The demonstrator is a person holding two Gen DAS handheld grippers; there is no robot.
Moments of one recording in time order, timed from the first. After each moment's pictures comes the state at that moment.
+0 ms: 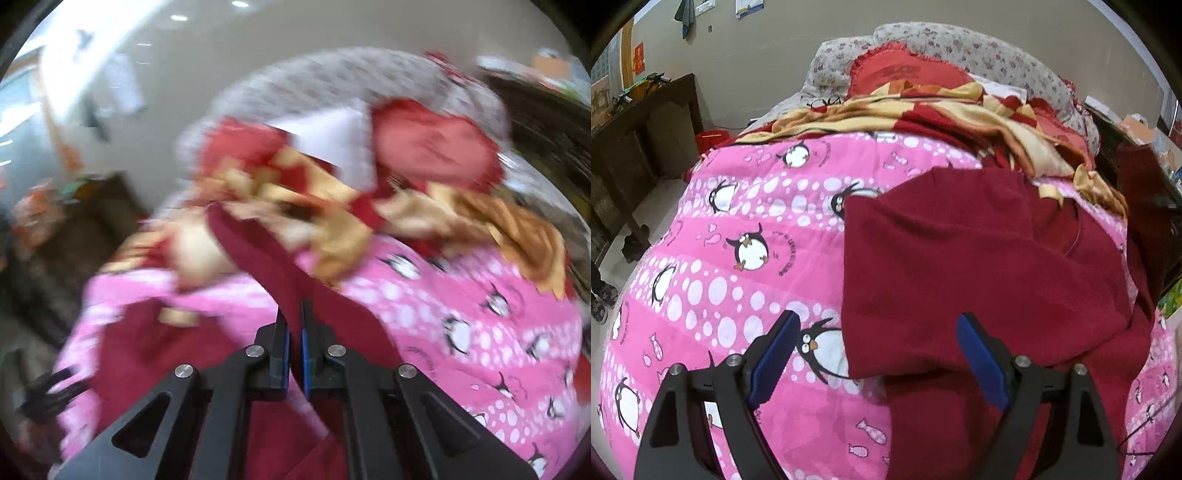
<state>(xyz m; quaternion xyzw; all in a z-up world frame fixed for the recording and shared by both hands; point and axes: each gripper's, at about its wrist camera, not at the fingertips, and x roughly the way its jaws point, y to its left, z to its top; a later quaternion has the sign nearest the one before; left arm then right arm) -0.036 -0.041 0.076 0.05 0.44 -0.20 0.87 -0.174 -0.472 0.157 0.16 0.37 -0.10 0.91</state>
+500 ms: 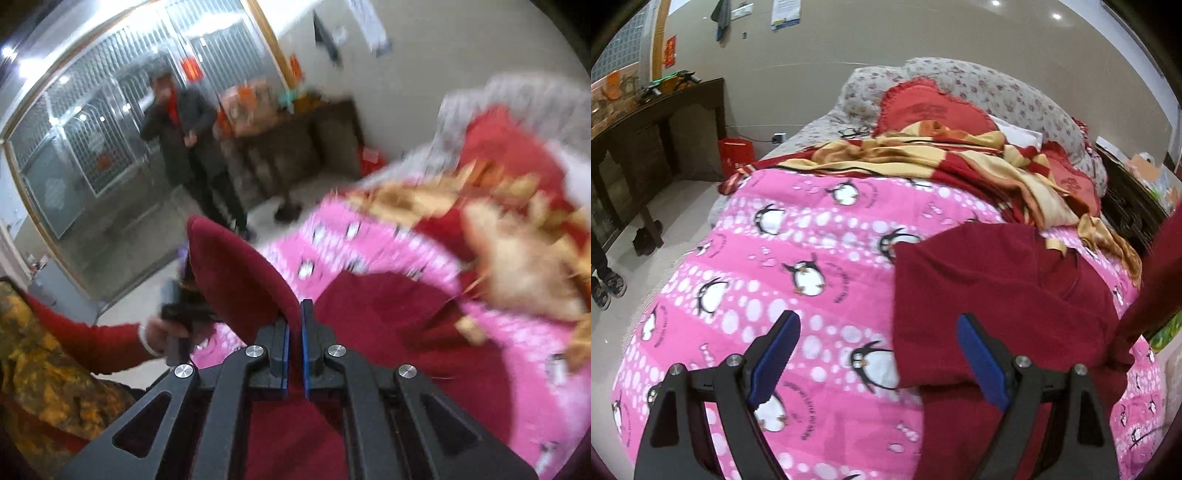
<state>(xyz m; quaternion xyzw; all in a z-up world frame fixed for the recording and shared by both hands) -0.030 0.011 0.113 0.01 0.41 -0.17 0.90 -0.092 -0.275 0.182 0.08 0.43 0.32 0.84</state>
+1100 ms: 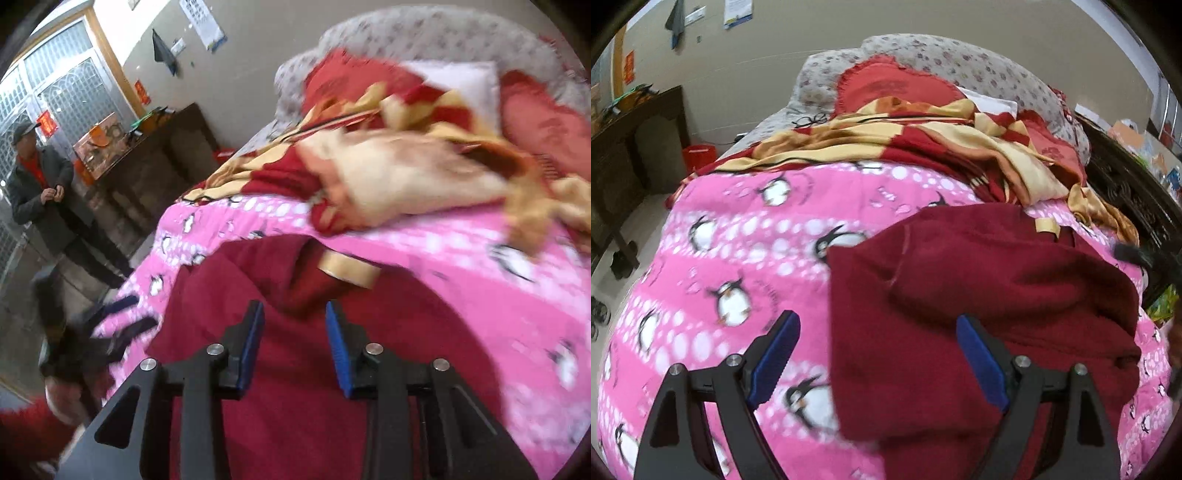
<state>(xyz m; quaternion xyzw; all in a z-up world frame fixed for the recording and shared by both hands) -0.001 -0.064 0.084 0.05 0.42 -0.23 0.88 -0.099 -0.350 0.092 0.14 0.45 0.03 0.88</state>
